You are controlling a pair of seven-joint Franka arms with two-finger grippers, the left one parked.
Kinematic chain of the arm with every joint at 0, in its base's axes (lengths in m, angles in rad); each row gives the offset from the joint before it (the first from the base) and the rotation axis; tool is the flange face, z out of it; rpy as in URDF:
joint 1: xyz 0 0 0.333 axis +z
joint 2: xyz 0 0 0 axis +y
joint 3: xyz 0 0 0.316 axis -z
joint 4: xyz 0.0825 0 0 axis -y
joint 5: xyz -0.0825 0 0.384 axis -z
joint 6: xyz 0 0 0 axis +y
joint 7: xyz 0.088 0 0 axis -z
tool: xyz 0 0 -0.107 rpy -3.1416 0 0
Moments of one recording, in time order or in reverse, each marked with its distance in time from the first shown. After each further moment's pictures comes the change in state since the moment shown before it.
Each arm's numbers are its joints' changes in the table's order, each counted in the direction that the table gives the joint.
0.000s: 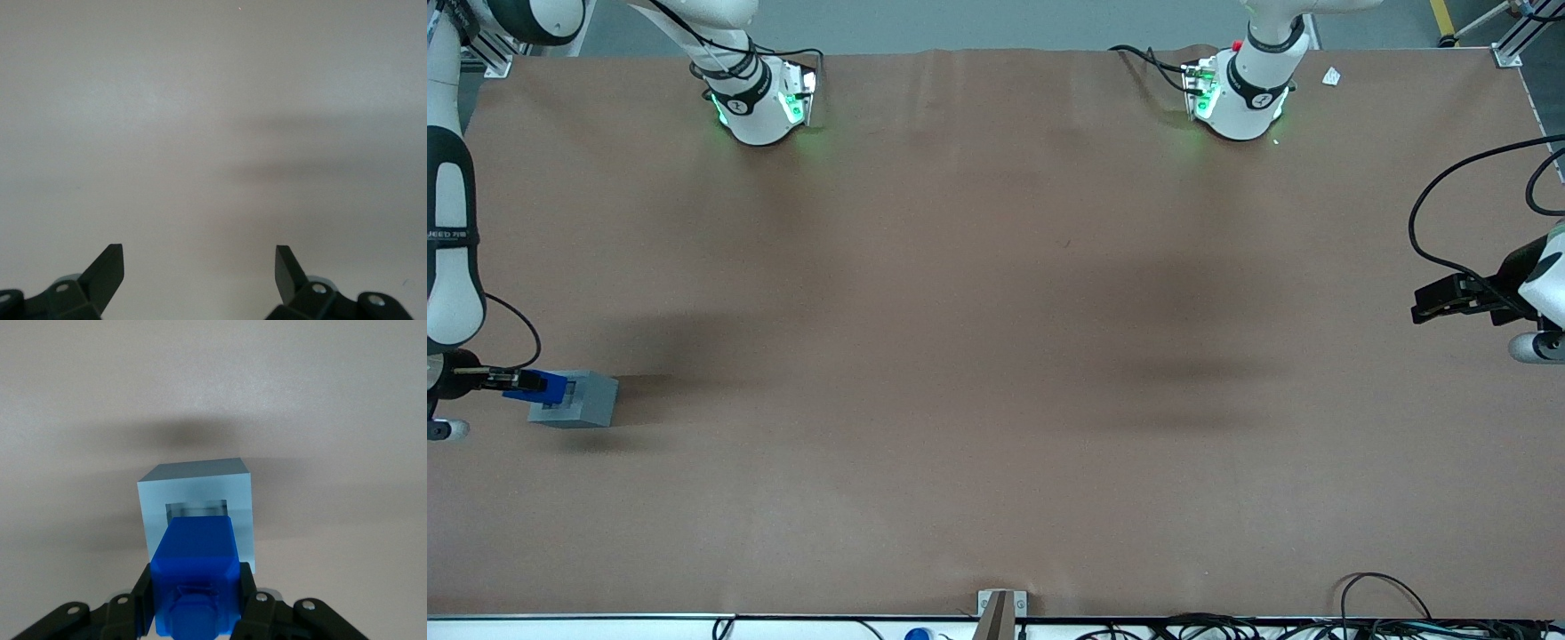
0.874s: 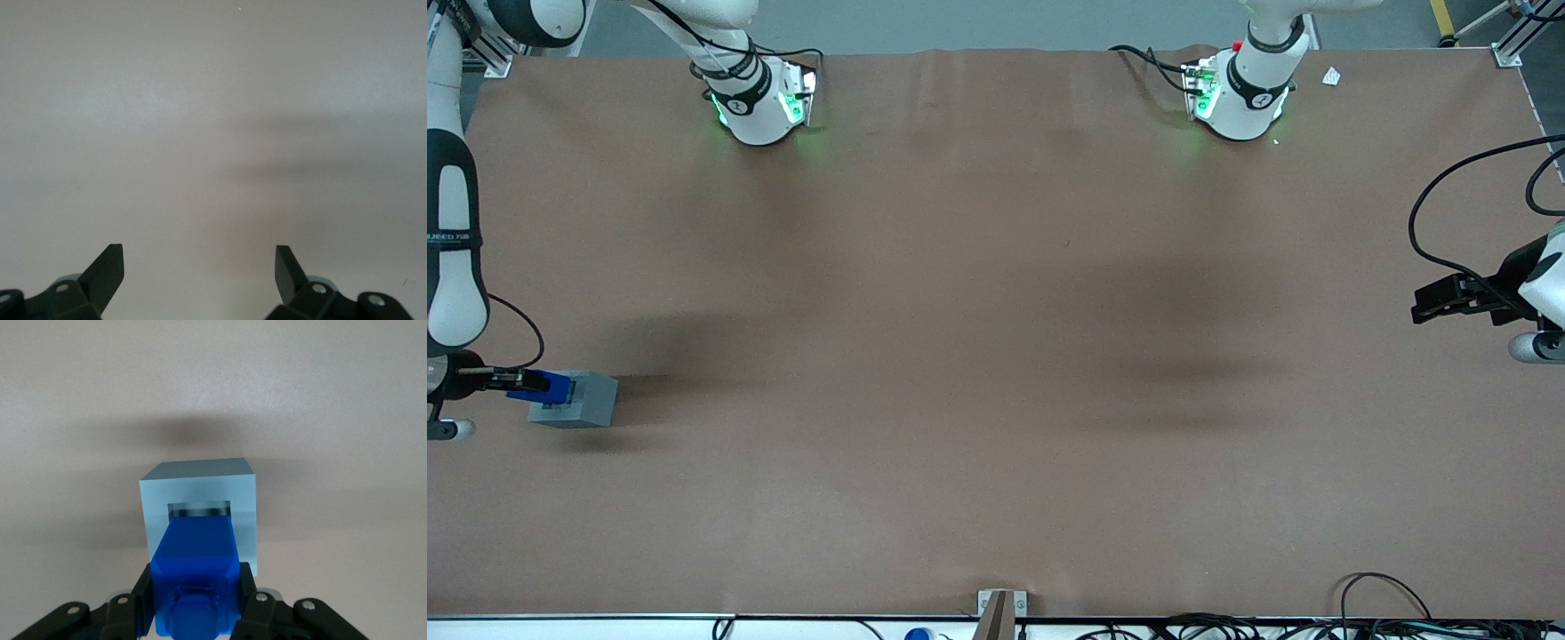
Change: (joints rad) arm 0.000 0.006 -0.002 0.000 0.000 0.000 -0.022
